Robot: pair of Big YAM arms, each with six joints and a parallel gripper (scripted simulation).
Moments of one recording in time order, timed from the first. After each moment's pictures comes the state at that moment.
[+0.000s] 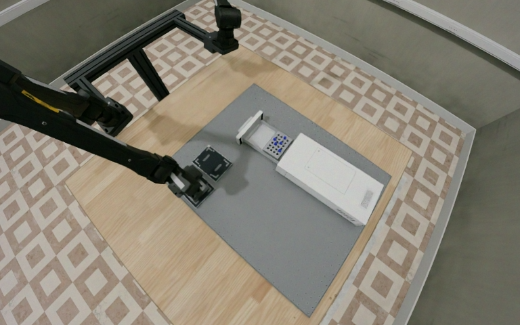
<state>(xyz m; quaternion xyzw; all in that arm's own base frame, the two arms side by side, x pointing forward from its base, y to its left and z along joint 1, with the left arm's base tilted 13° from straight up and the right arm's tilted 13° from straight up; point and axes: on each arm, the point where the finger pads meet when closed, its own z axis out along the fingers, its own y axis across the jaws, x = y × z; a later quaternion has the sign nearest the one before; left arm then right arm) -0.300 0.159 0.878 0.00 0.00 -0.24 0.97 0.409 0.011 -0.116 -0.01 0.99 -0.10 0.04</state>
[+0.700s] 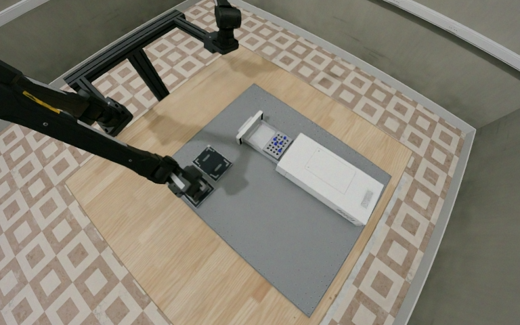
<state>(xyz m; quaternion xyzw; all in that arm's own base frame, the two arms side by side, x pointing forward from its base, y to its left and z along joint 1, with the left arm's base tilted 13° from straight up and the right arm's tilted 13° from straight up) -0.300 0.159 0.878 0.00 0.00 -0.24 0.97 0.409 0.010 -0.118 -0.01 0.99 -0.10 0.04</state>
